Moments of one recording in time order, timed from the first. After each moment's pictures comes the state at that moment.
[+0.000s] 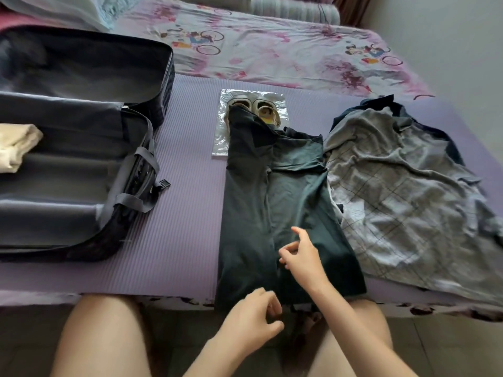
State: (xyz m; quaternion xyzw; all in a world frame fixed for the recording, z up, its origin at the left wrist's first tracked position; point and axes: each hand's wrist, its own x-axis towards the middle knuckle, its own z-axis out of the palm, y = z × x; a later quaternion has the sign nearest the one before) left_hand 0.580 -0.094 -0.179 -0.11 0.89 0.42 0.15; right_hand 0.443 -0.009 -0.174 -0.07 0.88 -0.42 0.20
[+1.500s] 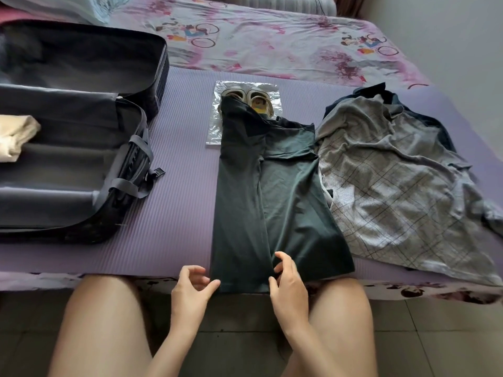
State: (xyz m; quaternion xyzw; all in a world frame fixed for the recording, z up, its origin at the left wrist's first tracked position) left_hand 0.624 -0.130 -0.215 -0.44 0.72 0.53 -0.11; right_hand 0.526 0.027 -0.213 -0.14 0.94 -0.30 0.08
